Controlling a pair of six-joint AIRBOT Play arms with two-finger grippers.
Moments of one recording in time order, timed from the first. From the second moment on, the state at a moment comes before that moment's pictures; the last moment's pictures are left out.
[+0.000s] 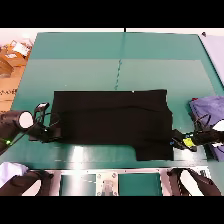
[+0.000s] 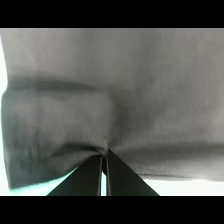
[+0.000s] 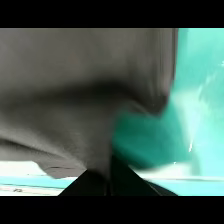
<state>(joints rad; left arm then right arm) -0.13 -0.88 0.57 1.47 -1.24 -1.78 -0.44 -0.81 0.44 -1.18 1.40 1.53</state>
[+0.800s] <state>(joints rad) -0.13 -1.42 1.16 1.55 -1.07 -1.66 -0.22 -1.33 0.99 -0.91 1.07 1.45</state>
